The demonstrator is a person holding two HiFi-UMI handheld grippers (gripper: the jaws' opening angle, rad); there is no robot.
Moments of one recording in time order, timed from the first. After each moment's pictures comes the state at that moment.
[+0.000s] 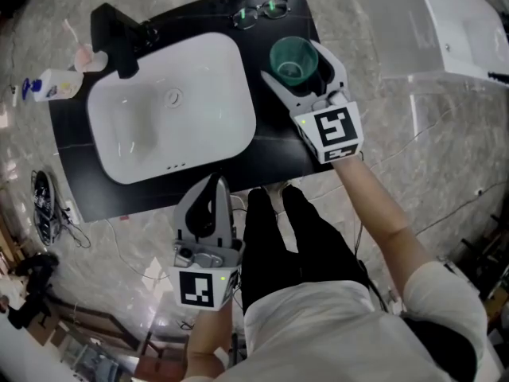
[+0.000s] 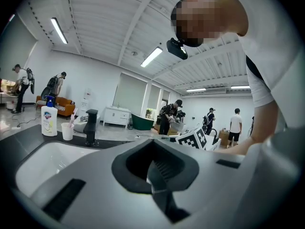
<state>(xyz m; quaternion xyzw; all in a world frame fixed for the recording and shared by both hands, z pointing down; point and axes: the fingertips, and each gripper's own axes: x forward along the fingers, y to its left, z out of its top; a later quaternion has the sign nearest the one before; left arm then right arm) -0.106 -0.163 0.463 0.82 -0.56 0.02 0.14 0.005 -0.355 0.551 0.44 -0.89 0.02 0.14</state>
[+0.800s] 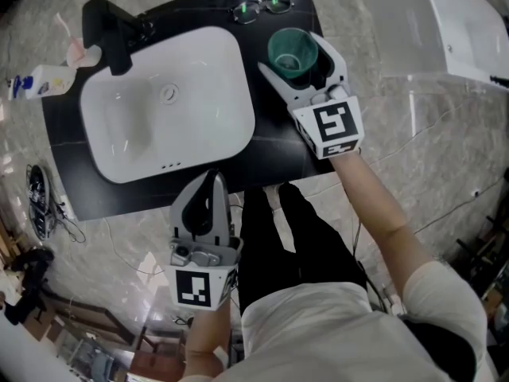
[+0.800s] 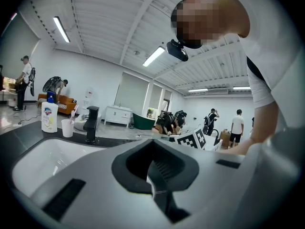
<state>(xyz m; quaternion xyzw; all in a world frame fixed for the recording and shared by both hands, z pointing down) -0.106 -0.172 0.475 0.81 -0.56 0.02 0.15 0.000 -0.368 0.562 0.43 -0.89 0.03 0.14</state>
